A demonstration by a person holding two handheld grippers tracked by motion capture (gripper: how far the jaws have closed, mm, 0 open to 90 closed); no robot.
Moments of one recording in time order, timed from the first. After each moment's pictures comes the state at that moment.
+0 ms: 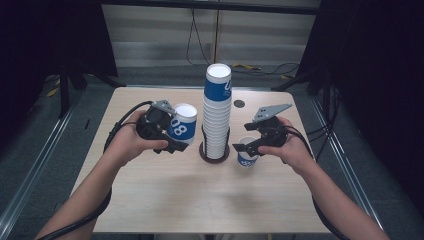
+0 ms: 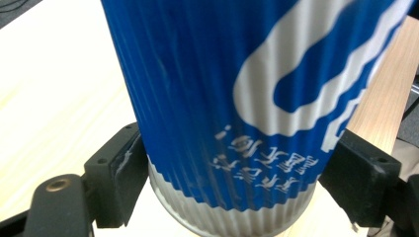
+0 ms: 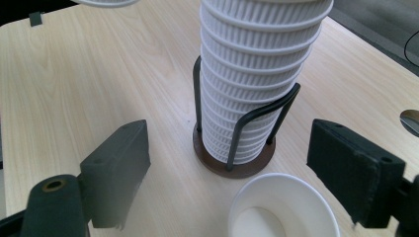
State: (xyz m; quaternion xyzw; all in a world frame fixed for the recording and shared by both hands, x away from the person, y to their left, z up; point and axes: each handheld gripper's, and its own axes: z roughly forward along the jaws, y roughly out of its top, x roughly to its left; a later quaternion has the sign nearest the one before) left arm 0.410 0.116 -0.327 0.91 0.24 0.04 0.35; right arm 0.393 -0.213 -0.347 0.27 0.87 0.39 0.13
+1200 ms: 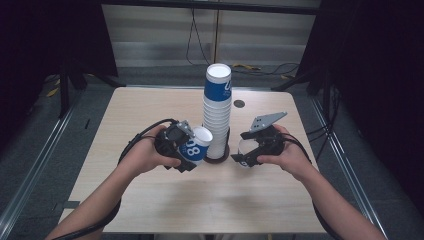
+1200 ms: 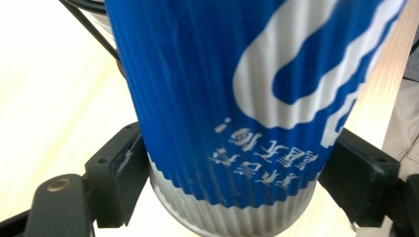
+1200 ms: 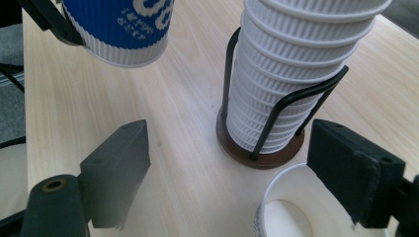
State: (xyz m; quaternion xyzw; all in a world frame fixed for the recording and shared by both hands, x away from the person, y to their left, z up) left arm 0.393 0.079 -0.357 0.95 0.17 0.02 0.26; right arm 0.382 -0.208 -0.363 0.24 0.89 0.38 0.10
